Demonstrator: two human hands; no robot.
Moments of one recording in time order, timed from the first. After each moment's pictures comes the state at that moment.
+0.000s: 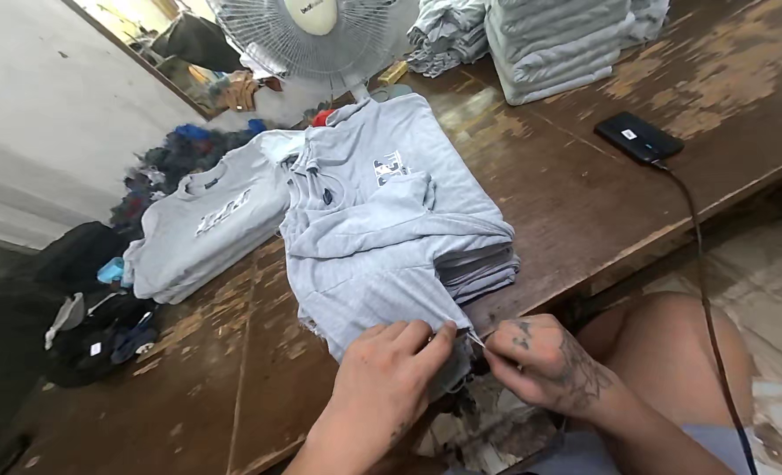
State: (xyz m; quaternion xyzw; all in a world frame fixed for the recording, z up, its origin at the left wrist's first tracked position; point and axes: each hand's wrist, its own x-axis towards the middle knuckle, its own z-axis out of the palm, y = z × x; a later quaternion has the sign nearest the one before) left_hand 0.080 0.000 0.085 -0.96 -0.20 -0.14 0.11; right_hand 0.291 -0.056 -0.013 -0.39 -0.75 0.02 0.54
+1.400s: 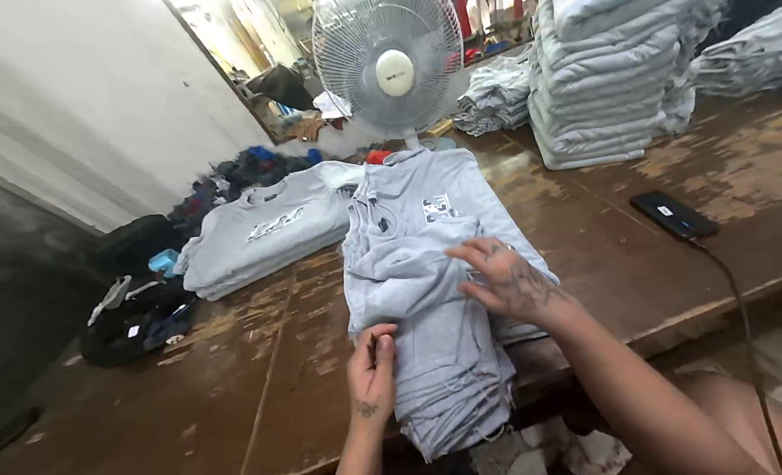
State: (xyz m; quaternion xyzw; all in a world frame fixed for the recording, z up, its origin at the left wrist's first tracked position) left_hand 0.012 0.036 0.023 -0.71 -0.39 -0.55 -0.20; right_hand 0.272 0.071 0.066 -0.44 -0.81 0.05 0.39
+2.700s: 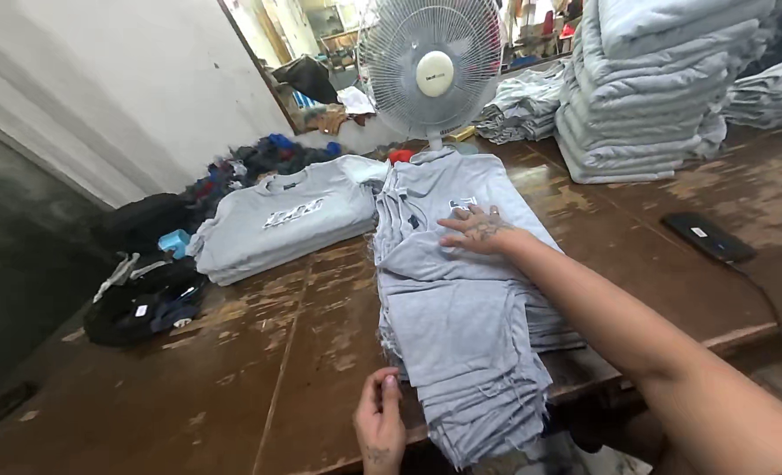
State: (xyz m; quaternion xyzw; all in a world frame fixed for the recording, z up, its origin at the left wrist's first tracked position) left_hand -0.033 -0.001 -0.031 -0.59 -0.51 -0.59 -0.21; right_hand 0.231 0.220 0.060 -0.56 -0.81 0.13 0.10
